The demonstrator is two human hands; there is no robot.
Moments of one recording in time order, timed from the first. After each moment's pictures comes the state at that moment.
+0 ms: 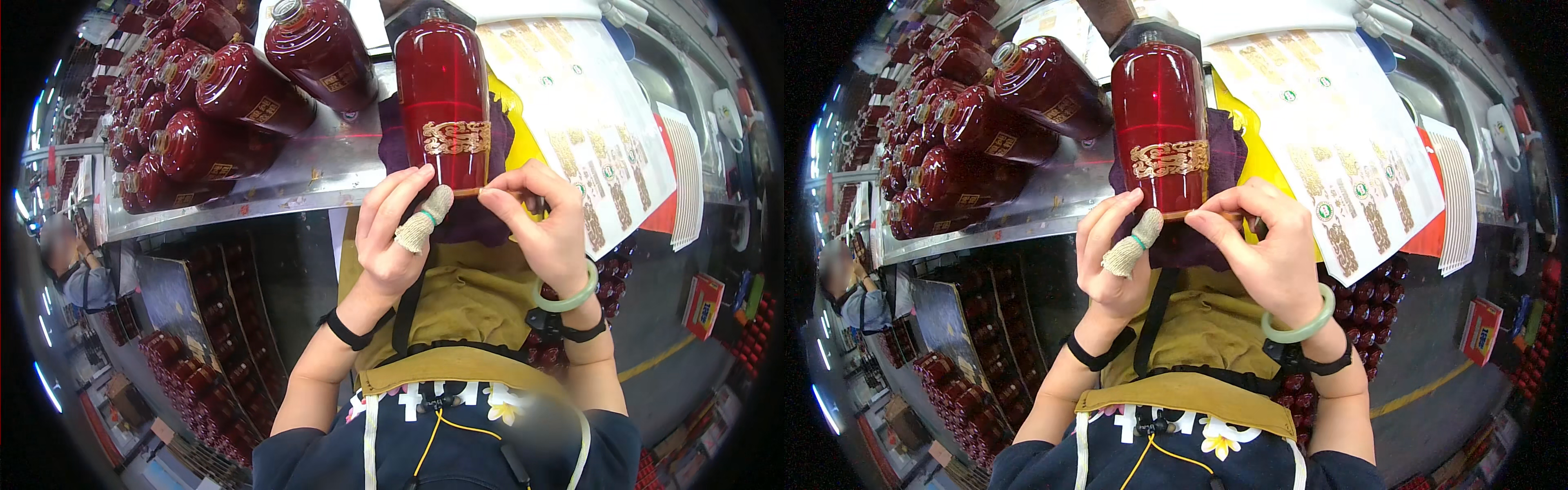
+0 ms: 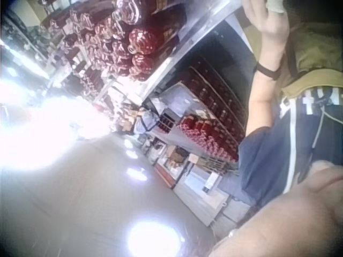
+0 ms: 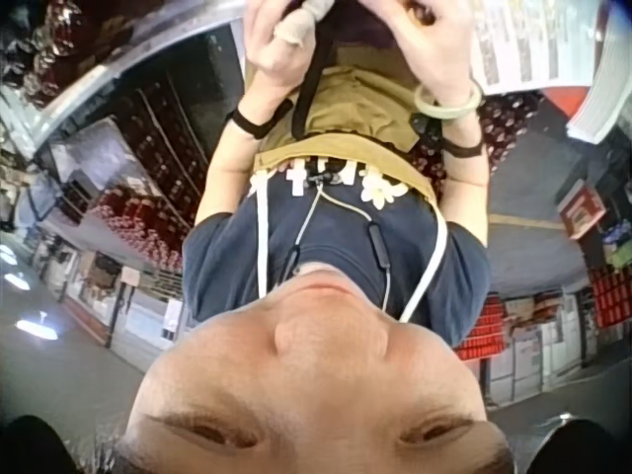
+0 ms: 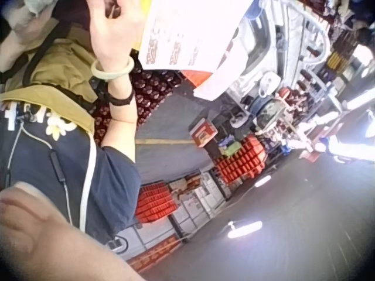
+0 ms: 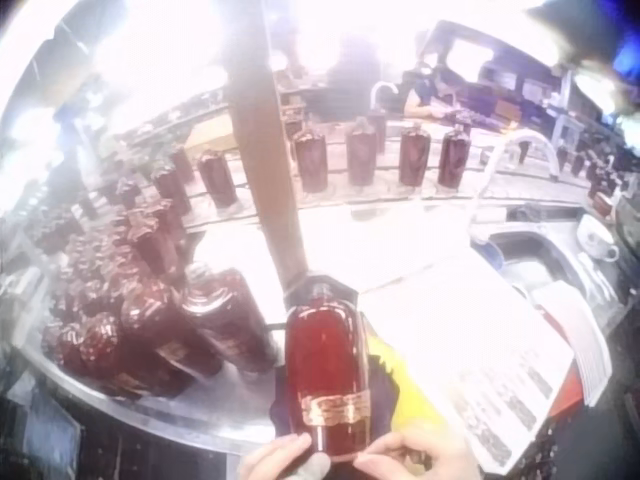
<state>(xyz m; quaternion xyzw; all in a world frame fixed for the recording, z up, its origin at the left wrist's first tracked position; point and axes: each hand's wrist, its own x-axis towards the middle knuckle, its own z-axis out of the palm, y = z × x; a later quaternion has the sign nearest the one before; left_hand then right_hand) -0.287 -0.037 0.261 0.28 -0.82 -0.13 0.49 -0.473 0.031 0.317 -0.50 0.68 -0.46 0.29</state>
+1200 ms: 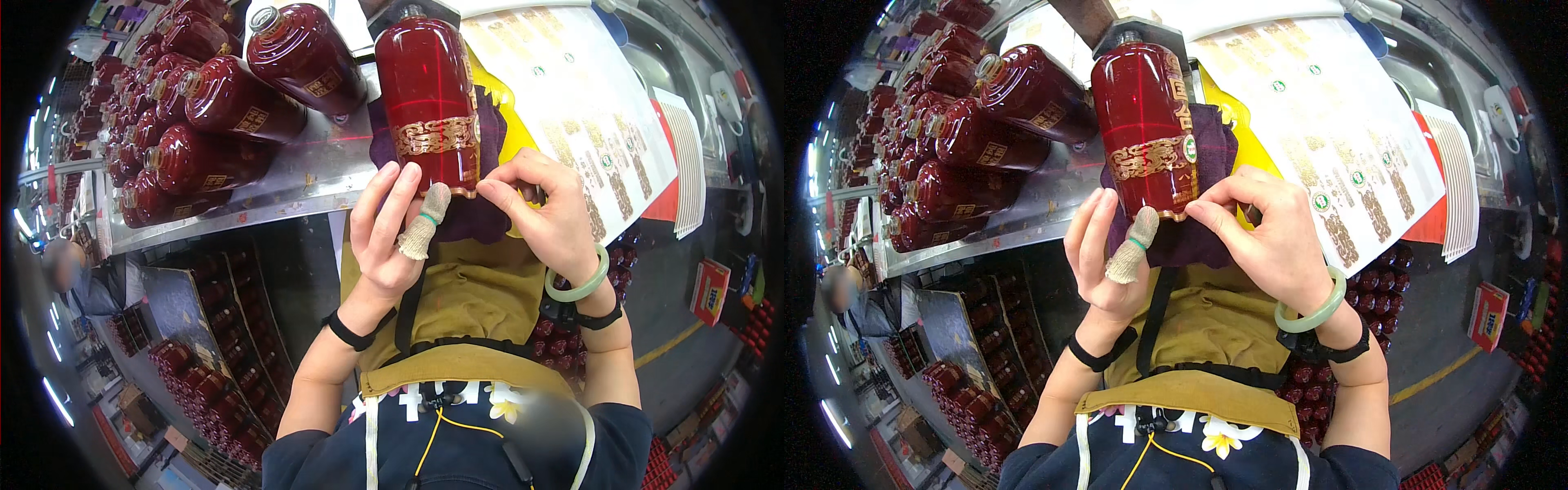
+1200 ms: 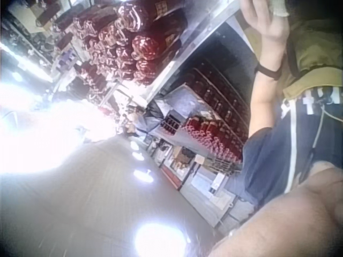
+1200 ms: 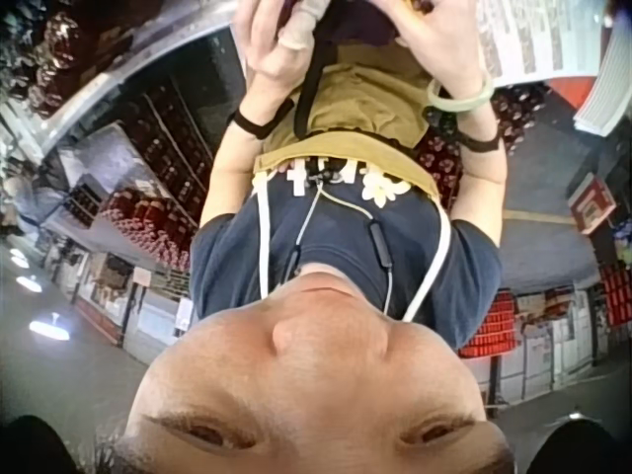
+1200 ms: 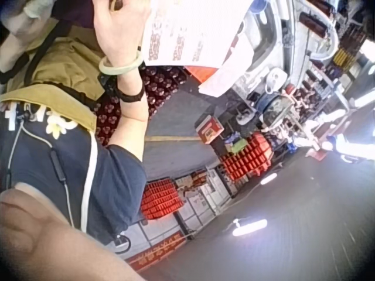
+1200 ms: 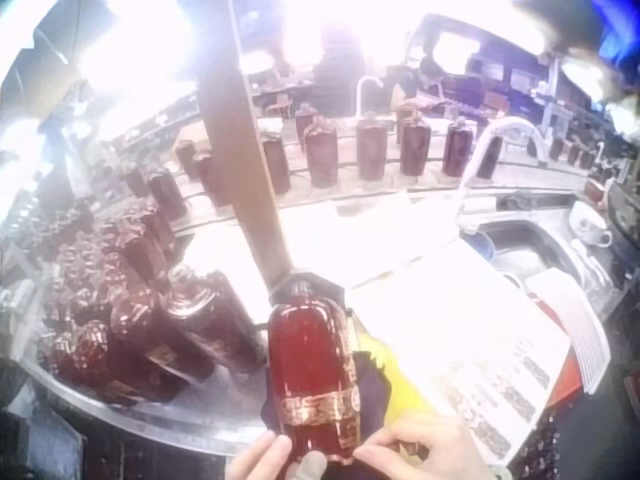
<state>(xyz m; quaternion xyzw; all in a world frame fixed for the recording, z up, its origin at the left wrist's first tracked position) -0.290 -0.035 0.264 0.27 -0.84 -0.01 0.47 -0.487 0.028 0.323 -0.52 0.67 -0.42 0.31</state>
